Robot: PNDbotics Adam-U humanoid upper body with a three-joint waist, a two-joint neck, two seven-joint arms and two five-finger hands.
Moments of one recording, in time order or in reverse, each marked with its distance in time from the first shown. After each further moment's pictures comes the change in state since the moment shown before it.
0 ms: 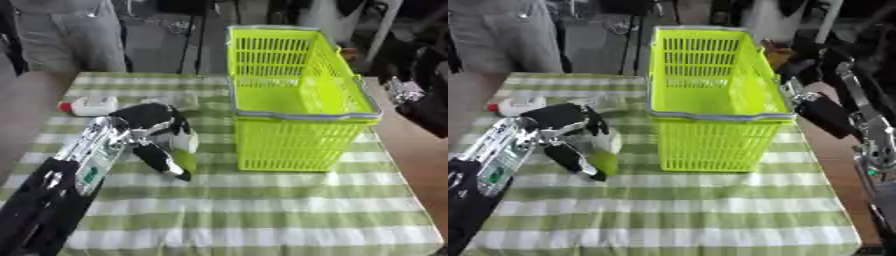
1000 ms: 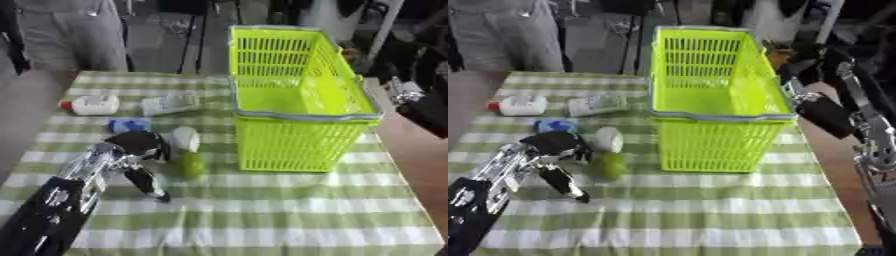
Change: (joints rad) left arm 0.044 -0.017 0.002 0.197 -0.141 -0.021 0.128; right arm 0.000 0.000 0.000 0.000 0.000 0.000 0.000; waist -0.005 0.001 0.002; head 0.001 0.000
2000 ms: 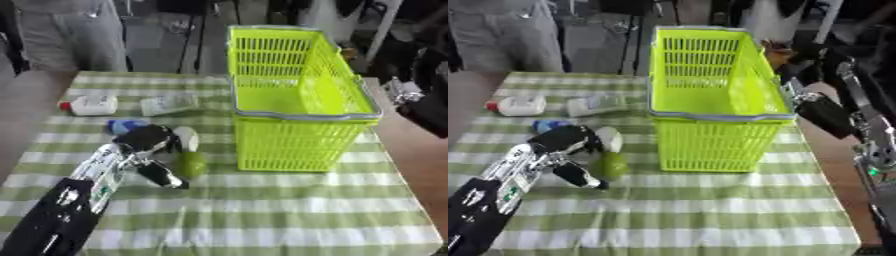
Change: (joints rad) left arm -0.019 -0.040 0.000 -0.012 0.087 0.066 0.094; right arm 0.000 0.000 0.000 0.000 0.000 0.000 0.000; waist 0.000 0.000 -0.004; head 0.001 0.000
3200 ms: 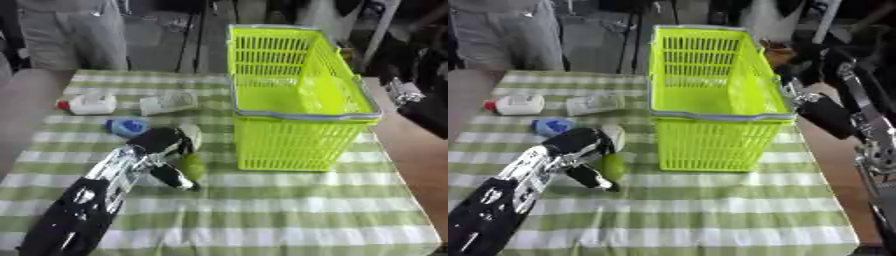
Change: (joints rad) left arm -0.027 -0.056 -0.011 0.078 -0.045 -0.019 0.037; right arm -0.001 0.002 0.001 0.000 0.000 -0.002 0.006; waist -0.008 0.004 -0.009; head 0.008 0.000
